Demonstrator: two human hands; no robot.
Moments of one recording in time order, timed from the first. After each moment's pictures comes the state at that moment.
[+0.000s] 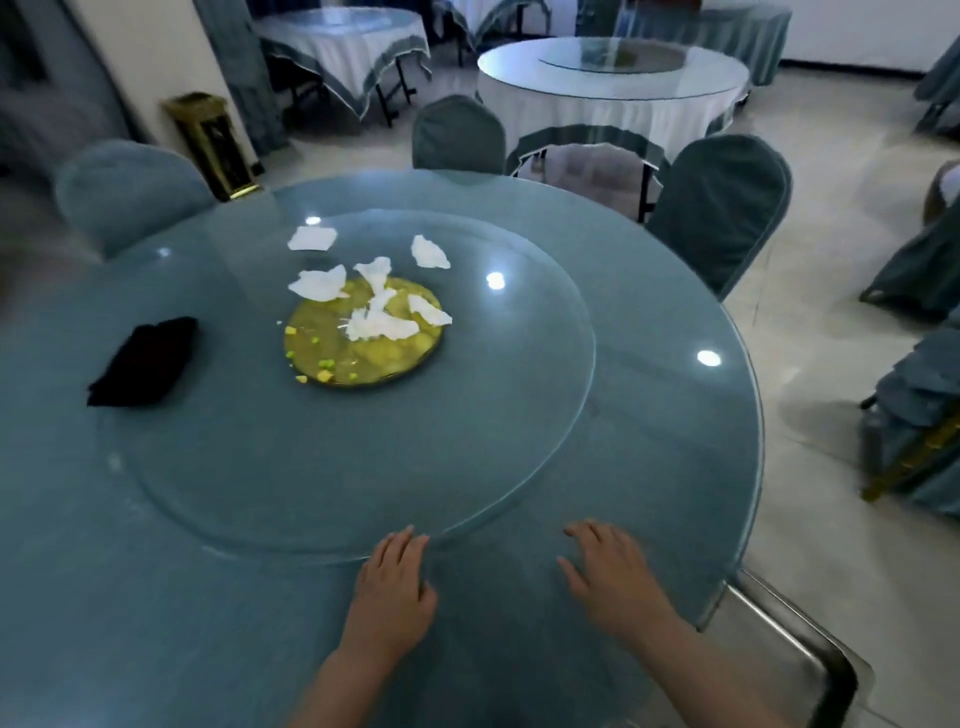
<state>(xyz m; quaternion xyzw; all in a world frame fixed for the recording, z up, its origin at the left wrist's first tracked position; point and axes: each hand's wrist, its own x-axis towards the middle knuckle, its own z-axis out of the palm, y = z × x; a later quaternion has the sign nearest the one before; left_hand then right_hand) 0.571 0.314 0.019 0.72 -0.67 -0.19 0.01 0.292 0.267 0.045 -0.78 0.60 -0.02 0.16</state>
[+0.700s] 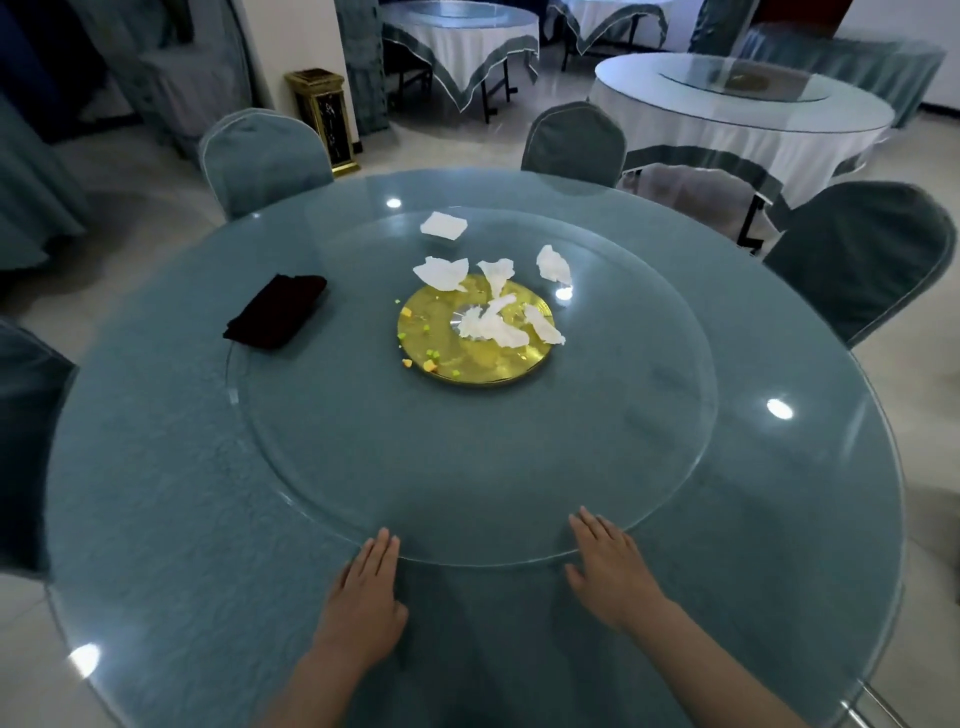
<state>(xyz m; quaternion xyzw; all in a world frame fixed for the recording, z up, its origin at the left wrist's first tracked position) 0.713 0.349 -0.001 0.80 -0.57 -0.18 -0.02 0.432 0.221 0.039 -0.82 0.53 0.12 0.18</state>
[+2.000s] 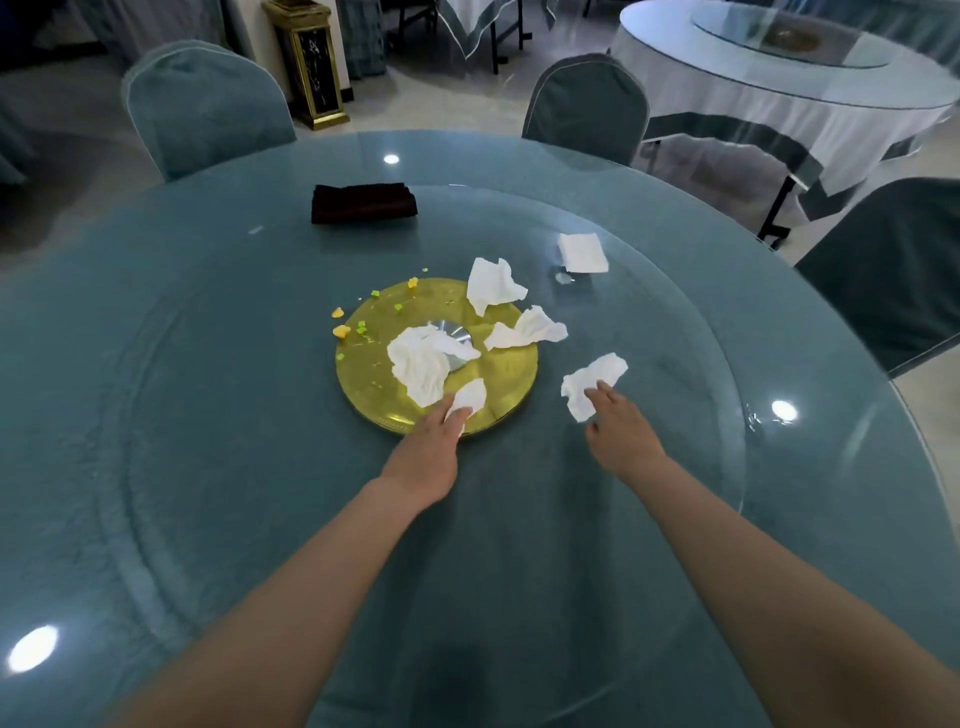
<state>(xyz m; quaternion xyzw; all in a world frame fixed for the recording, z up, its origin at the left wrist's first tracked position) 0.685 0.015 0.036 0.73 -0.64 -0.21 0.13 0.449 -0.103 0.050 -0.79 0.58 0.00 0.18</state>
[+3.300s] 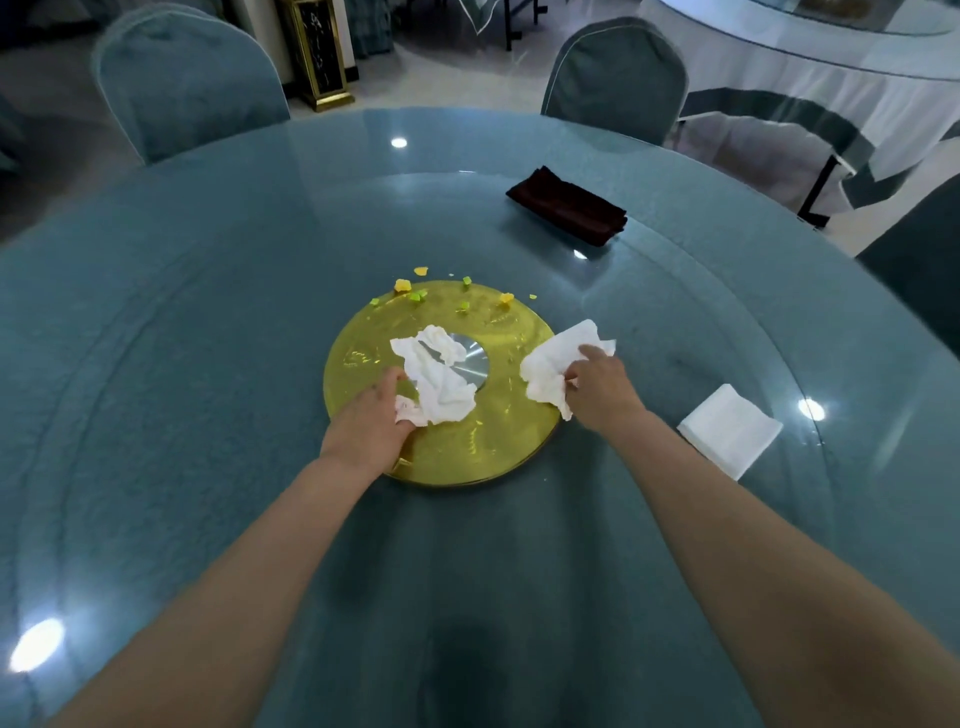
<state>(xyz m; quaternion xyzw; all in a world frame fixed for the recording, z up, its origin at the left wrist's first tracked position) 0.784 -0.061 0.010 0.81 -0.53 -0.19 0.15 0.538 -0.208 0.025 -0.83 0.55 0.02 0.13</state>
